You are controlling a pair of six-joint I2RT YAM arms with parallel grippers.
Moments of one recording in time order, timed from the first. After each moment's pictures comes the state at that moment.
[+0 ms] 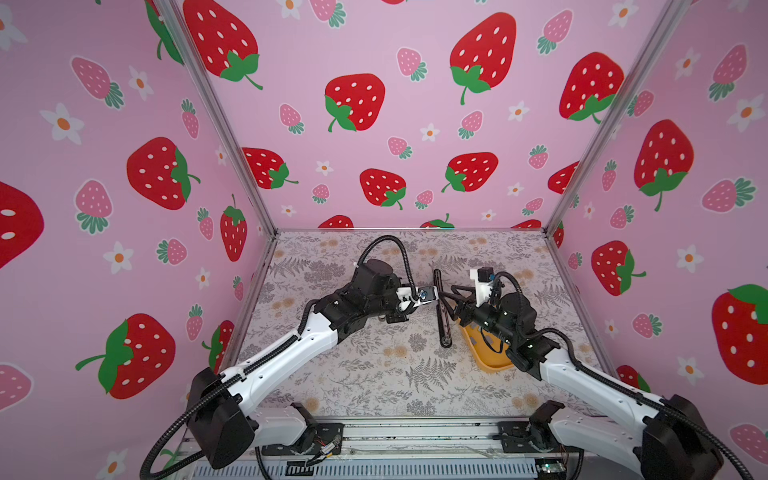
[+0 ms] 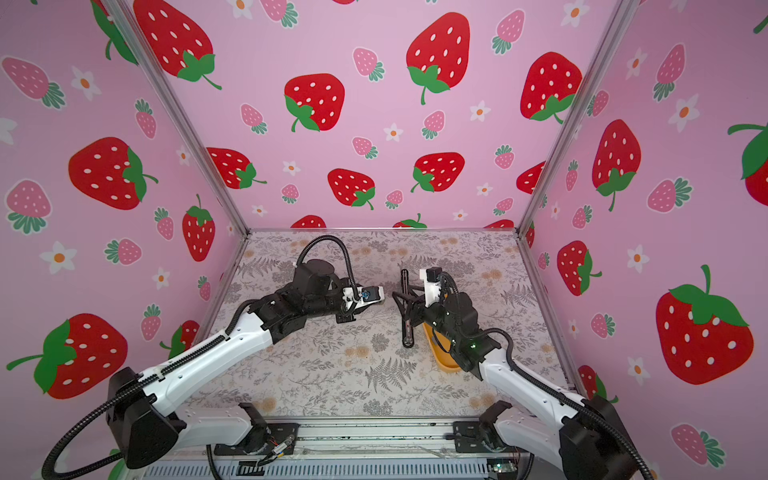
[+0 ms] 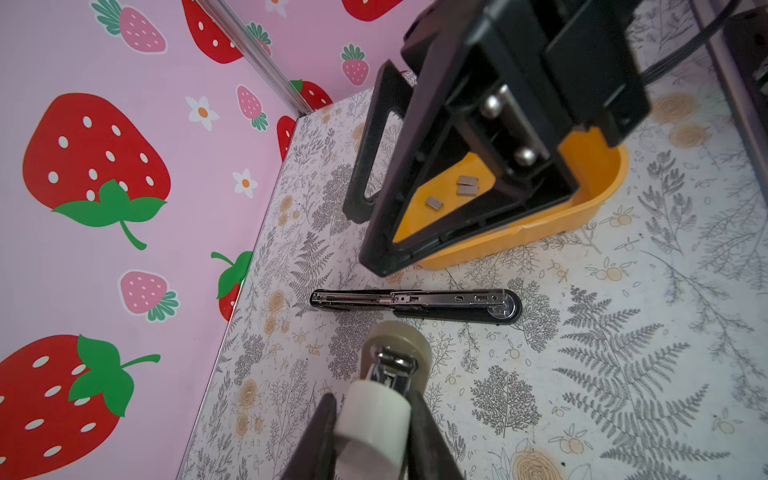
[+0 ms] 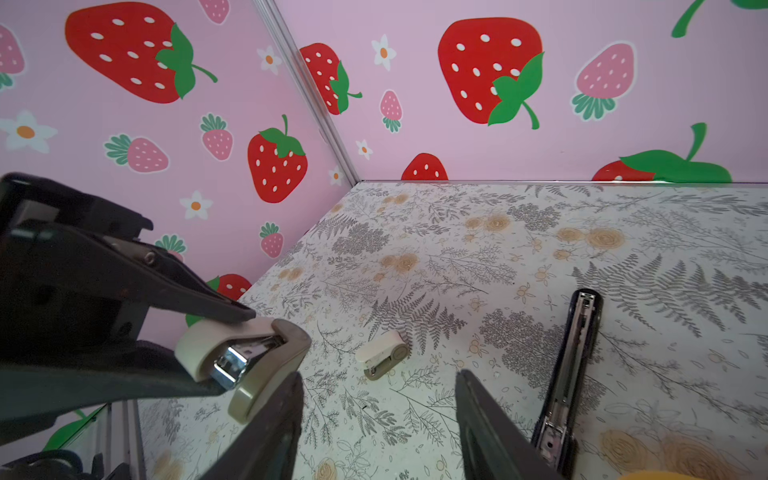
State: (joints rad) left arm -0.71 1.30 1.12 -0.37 0.26 0.81; right arm 0.69 1.08 0.54 0.42 -0.23 0.38
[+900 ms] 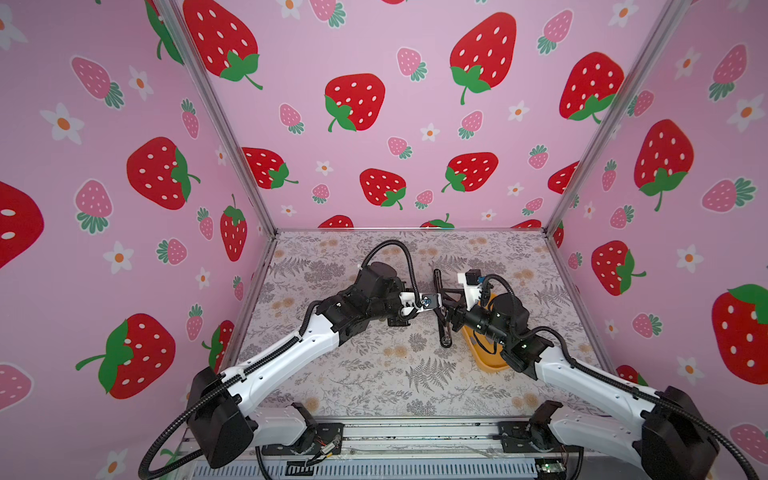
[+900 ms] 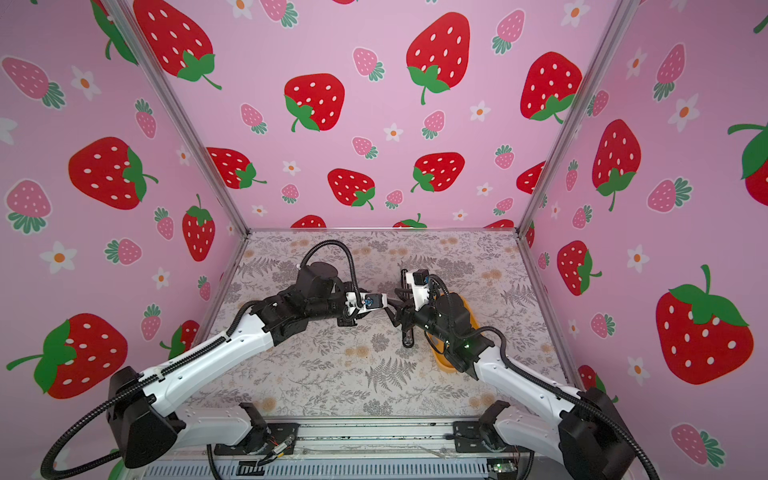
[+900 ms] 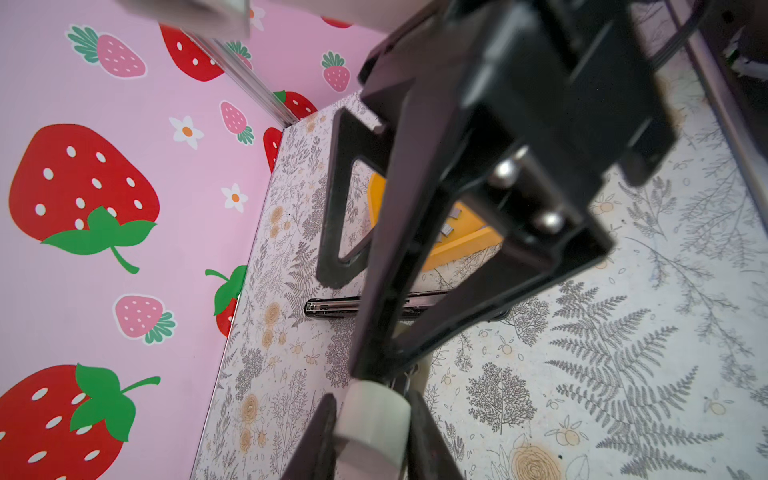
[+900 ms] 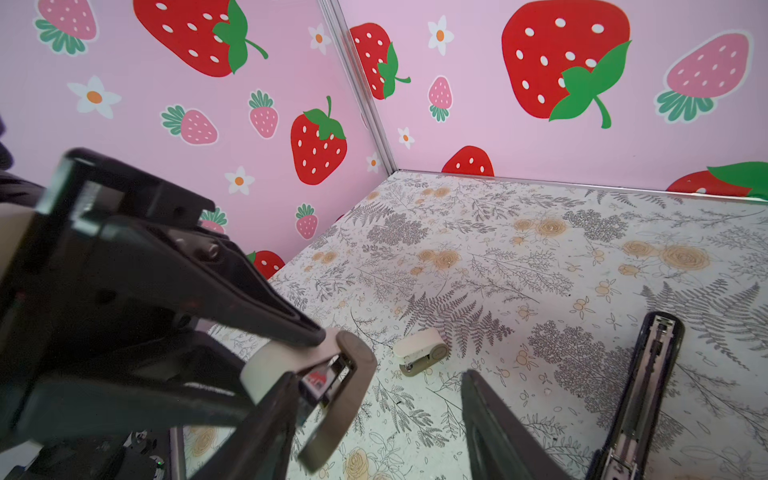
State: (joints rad) left arm -0.74 1.30 1.12 -0.39 0.25 0.86; right arm 0.77 1.12 0.58 0.42 -0.25 0.35
